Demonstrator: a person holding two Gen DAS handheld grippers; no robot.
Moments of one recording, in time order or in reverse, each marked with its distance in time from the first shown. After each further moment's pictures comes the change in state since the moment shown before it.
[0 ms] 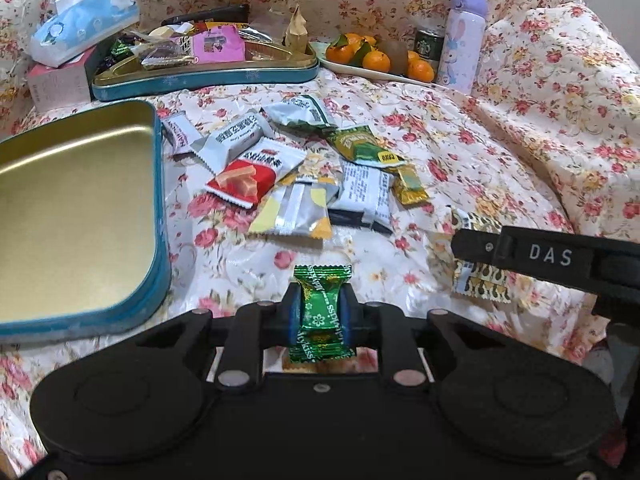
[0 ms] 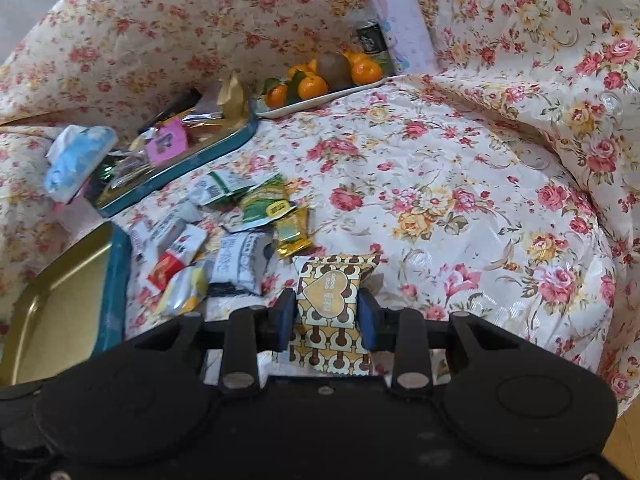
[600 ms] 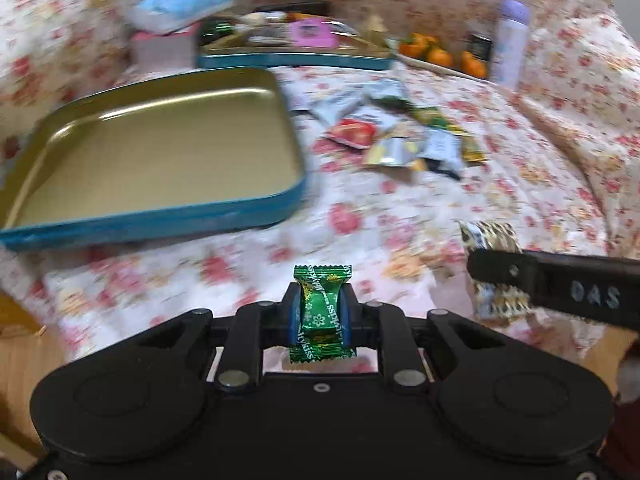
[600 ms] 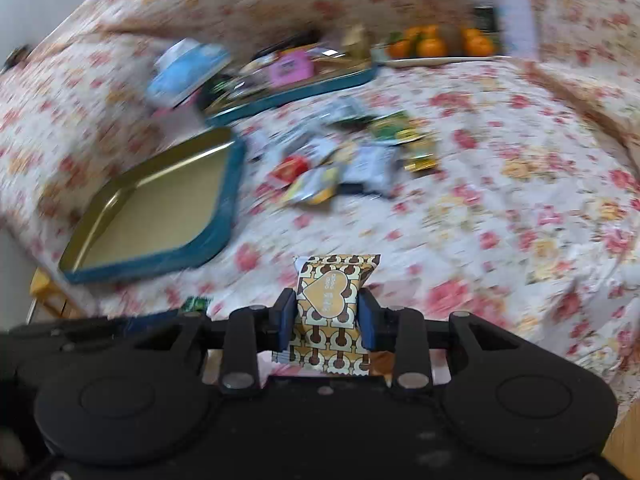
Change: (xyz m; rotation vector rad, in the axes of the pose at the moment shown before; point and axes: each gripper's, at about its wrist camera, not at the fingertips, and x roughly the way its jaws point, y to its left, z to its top) left arm -0.068 0.049 -0.053 -0.081 0.006 0.152; right arm -0.048 0.057 -0.052 -0.222 0.134 0.191
